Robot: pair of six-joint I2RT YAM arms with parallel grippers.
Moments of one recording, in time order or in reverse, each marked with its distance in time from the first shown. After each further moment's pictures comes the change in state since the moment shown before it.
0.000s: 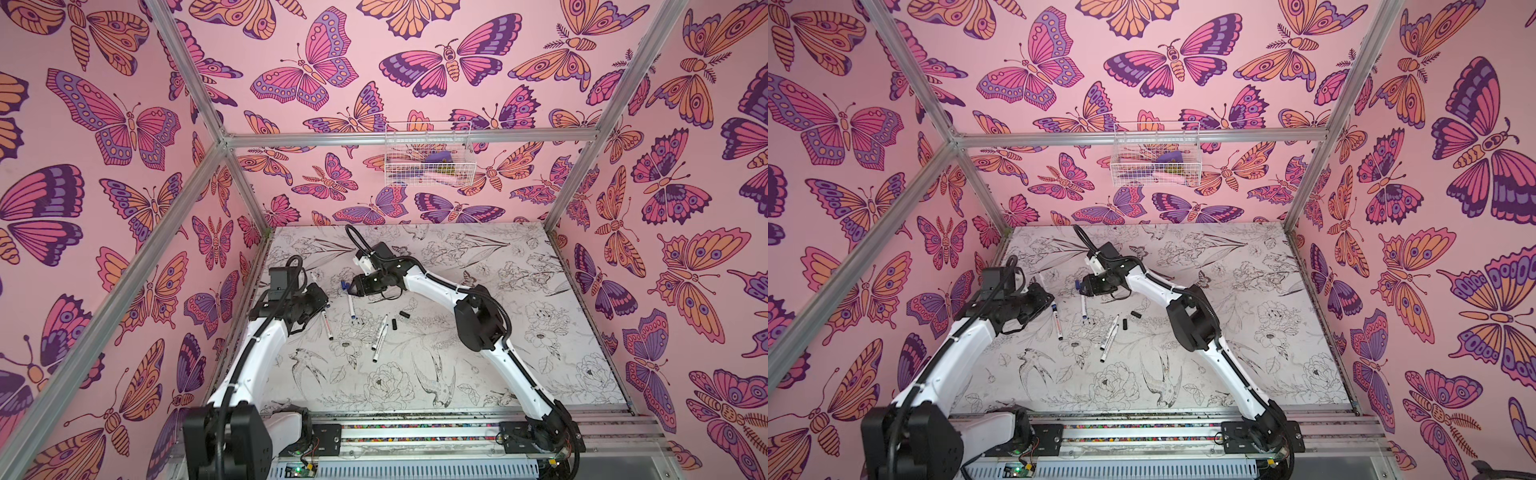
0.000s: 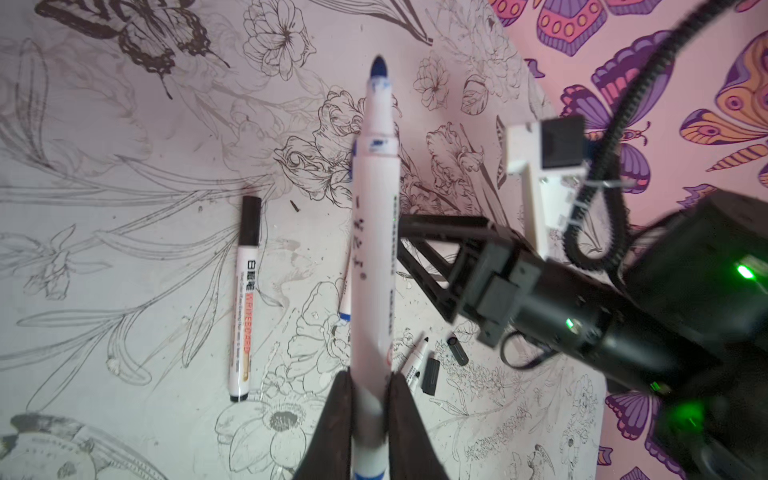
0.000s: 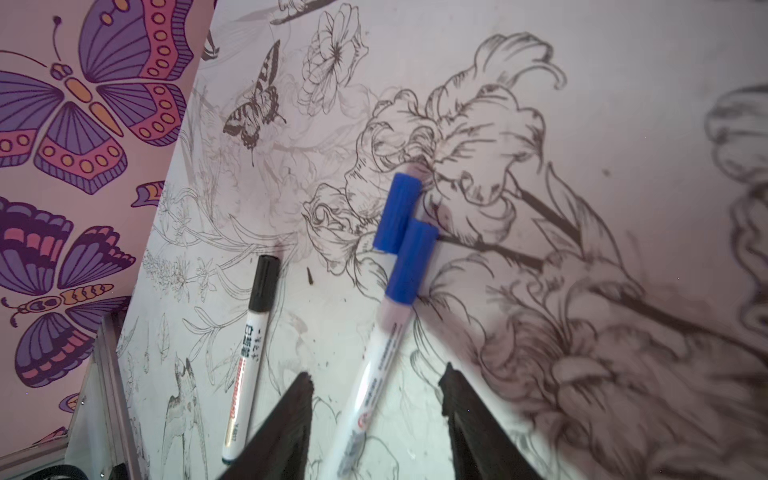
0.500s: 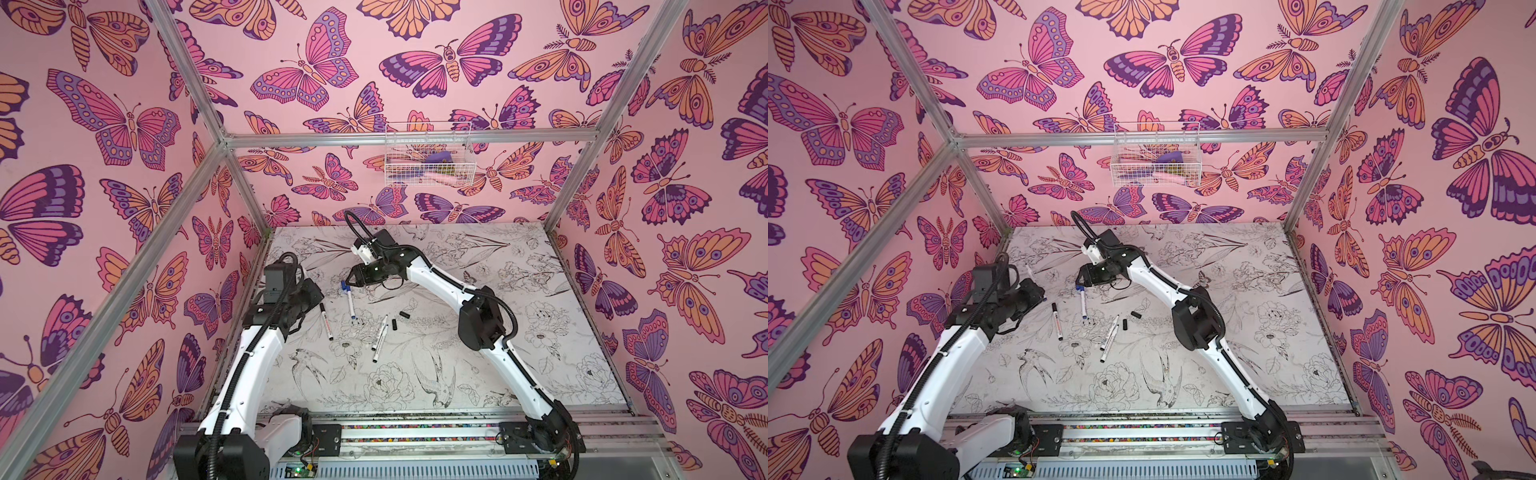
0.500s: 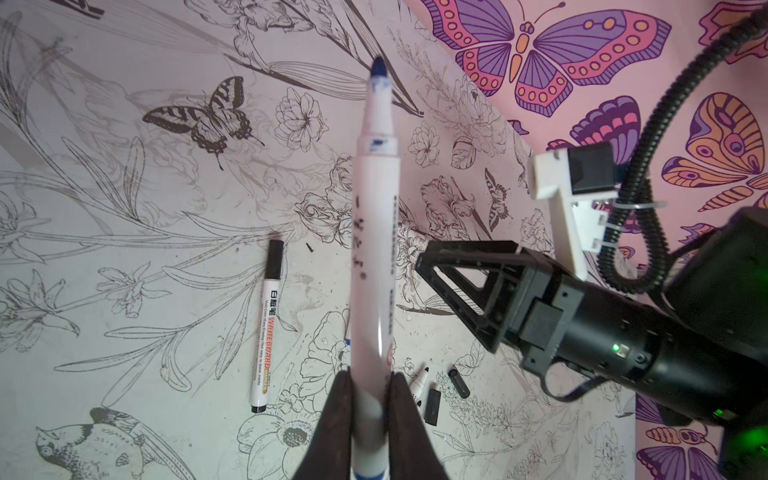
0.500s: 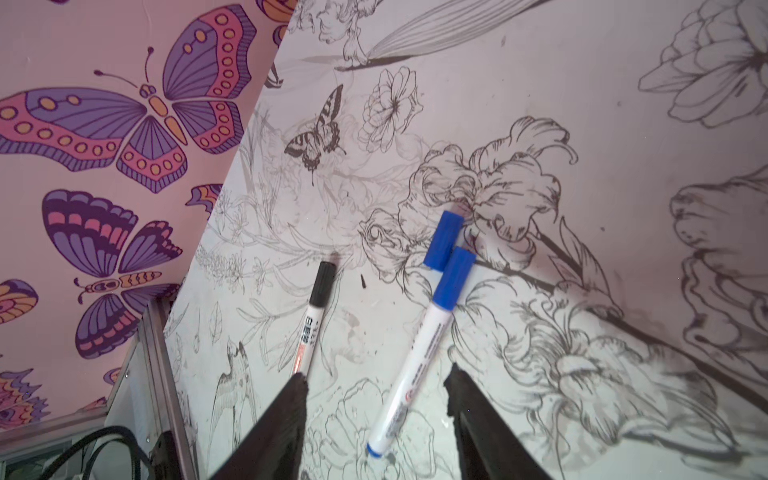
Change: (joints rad) left arm -0.031 -0.191 -0.008 -0.054 -0.148 -0.037; right arm -0.003 0.116 0.331 -0.145 -0.055 -0.029
